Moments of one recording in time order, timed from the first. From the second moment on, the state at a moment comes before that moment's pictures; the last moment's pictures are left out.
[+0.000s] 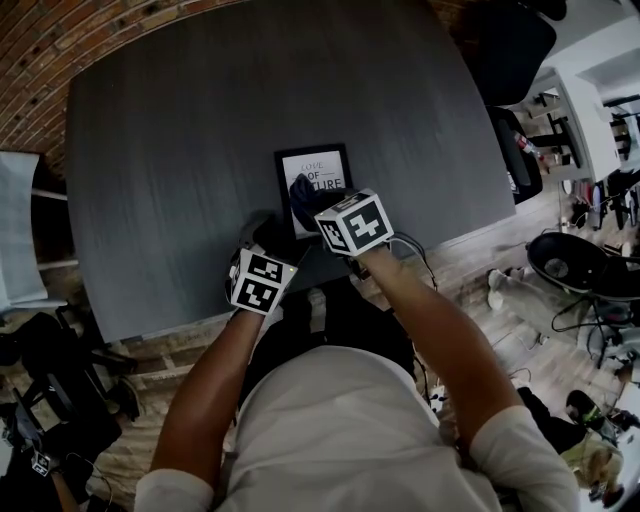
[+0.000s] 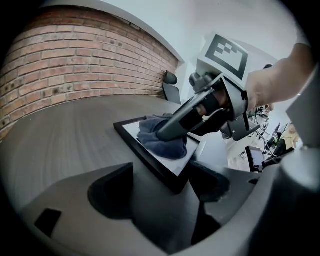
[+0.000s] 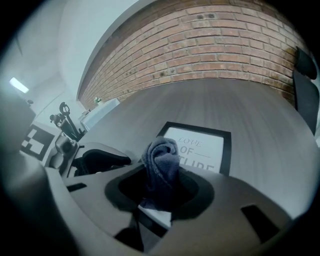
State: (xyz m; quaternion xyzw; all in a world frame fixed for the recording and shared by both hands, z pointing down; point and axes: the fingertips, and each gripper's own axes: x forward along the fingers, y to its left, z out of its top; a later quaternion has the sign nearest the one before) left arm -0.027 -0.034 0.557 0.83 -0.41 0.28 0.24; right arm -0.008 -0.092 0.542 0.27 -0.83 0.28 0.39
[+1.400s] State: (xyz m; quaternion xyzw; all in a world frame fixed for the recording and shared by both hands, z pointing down) left arm -0.041 -0.049 0.548 0.83 -0.42 0.25 0.28; right arm 0.100 -0.112 0.502 0.37 -0.81 0.17 0.42
